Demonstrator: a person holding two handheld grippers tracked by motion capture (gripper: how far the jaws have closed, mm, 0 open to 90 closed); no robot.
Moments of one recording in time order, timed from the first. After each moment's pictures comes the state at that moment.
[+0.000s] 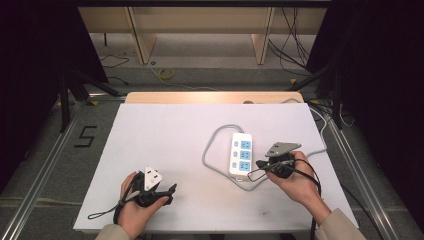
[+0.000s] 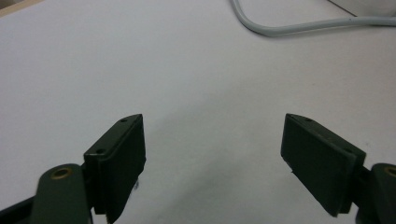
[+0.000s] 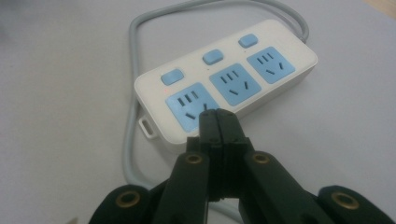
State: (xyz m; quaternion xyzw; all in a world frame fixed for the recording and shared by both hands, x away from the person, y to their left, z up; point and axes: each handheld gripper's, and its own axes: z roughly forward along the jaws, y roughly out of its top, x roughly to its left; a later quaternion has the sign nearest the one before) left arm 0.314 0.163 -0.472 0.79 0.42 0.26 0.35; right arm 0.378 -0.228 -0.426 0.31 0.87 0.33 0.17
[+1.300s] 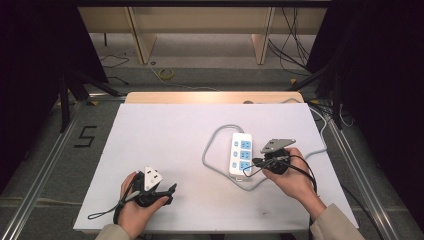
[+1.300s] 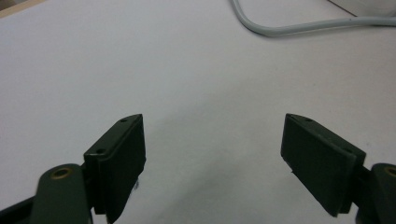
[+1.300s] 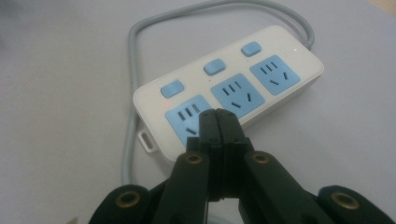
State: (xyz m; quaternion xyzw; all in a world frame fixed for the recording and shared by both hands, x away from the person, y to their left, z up) left arm 0.313 0.163 -0.472 0.79 0.42 0.26 0.35; right arm 0.388 -0.218 -0.425 0.32 0.88 0.33 0.16
